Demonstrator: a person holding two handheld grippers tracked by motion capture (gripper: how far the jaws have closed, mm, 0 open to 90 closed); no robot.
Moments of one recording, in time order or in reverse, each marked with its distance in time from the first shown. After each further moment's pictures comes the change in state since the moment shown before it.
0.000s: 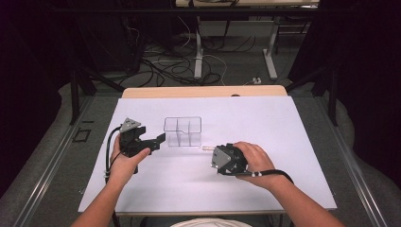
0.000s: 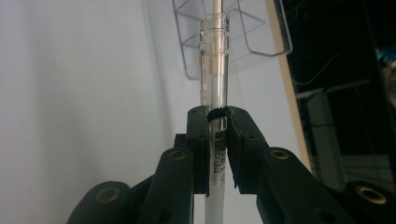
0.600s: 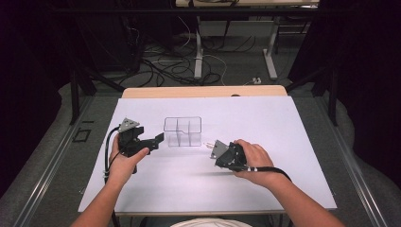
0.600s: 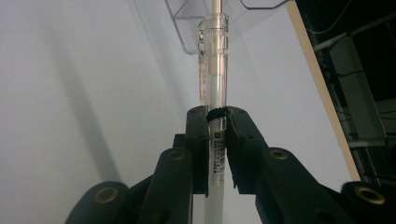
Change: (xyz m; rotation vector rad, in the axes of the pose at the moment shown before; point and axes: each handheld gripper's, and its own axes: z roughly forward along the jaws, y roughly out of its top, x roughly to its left) left arm 0.006 -0.002 0.000 0.005 0.018 -0.016; right arm -0.006 0.002 0.008 0.154 0.063 0.212
